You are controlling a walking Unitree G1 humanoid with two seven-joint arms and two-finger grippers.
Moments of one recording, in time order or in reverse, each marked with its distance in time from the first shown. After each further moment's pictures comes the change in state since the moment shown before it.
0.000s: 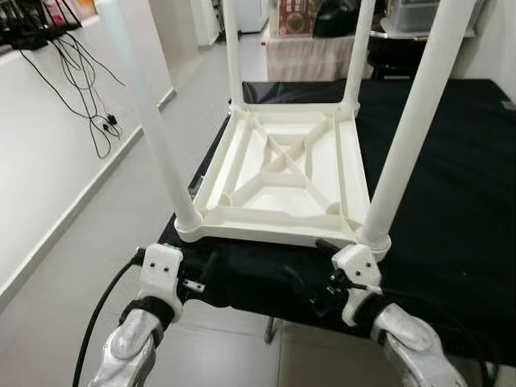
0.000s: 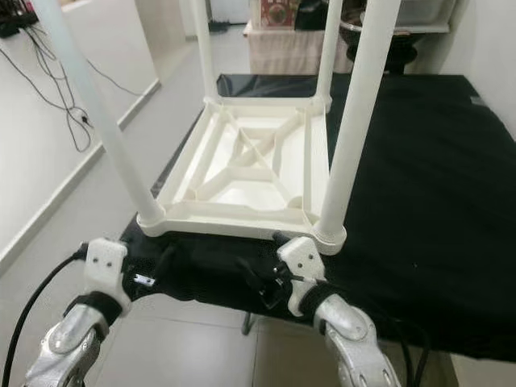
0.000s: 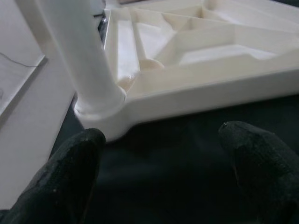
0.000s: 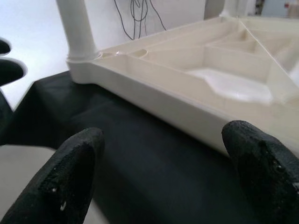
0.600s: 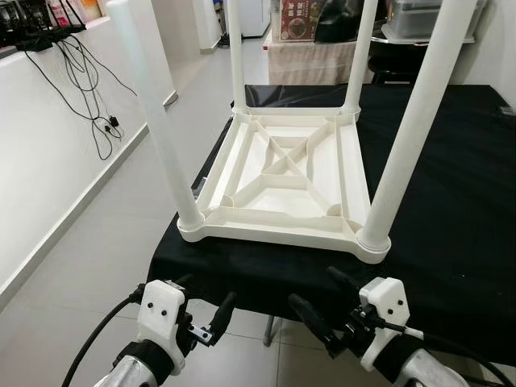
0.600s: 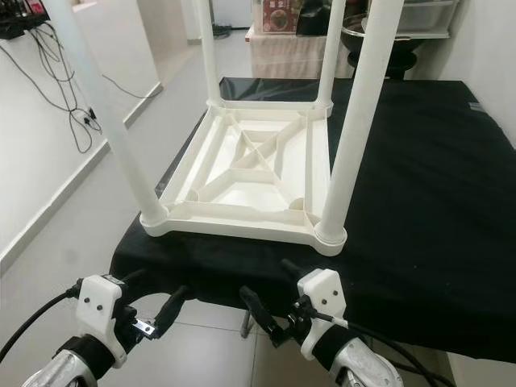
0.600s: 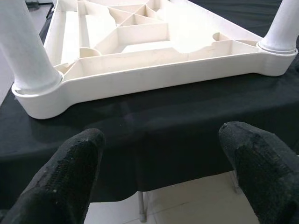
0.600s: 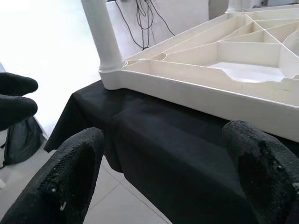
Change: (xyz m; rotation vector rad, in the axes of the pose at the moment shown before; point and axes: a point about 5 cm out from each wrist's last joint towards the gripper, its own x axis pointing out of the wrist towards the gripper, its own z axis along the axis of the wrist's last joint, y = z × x) left arm -0.027 -0.018 0.010 -0.074 0.007 -0.122; right arm -0.022 0.020 0.011 0.113 -0.059 0.043
